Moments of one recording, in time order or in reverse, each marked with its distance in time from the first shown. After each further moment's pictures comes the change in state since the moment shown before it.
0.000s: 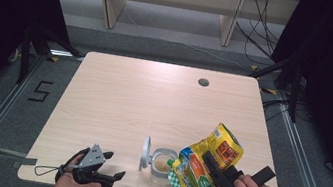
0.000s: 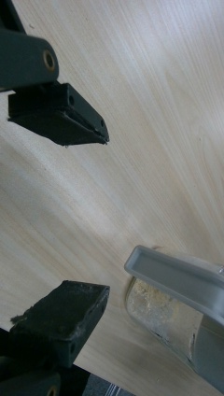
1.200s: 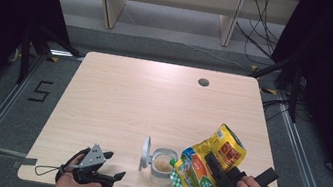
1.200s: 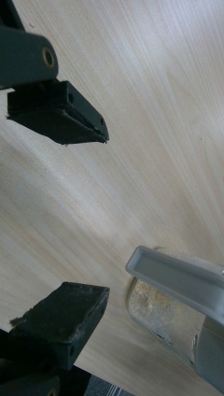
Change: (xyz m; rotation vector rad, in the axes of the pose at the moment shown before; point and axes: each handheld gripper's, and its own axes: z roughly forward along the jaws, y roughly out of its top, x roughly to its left) left arm 0.000 0.000 0.001 0.007 0.002 -0.002; right arm -0.001 -0.004 -0.005 0.010 0.009 -0.049
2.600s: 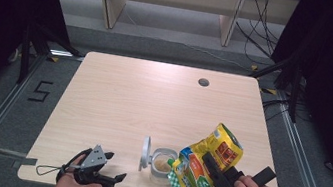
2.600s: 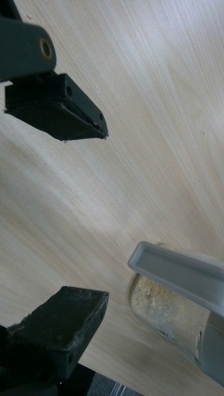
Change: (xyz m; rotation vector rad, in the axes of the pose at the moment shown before) left arm -0.002 0.000 0.001 0.018 -0.004 0.009; right arm -0.005 0.002 0.000 -0.013 -0.015 0.001
